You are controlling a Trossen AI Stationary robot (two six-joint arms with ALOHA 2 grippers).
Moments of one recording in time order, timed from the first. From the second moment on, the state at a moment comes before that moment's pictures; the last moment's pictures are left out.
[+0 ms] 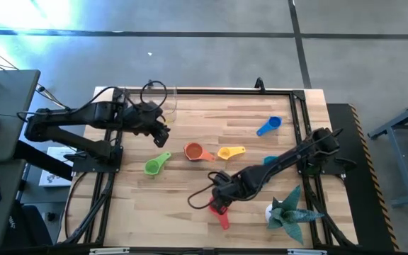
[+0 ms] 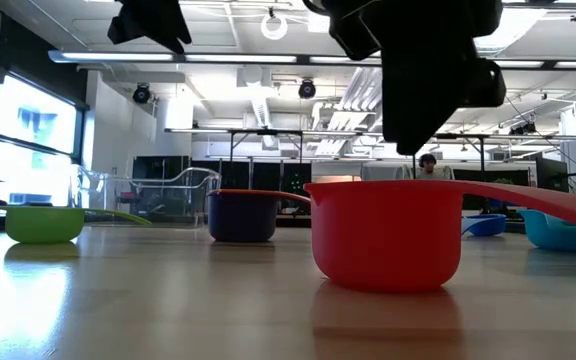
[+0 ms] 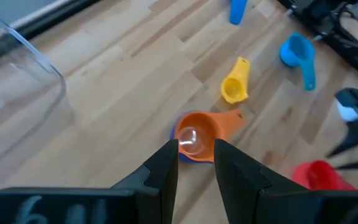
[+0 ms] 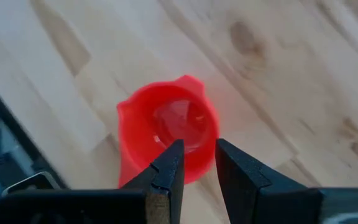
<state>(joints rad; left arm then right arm) 0.04 1.12 1.20 -0.93 -0.25 -0.67 0.43 1.90 1.44 -0.74 0.06 1.15</state>
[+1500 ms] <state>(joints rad) -0.25 1.12 1.20 -0.93 -0.36 -0.82 0.35 1.97 1.42 -0.72 -0.06 1.04</state>
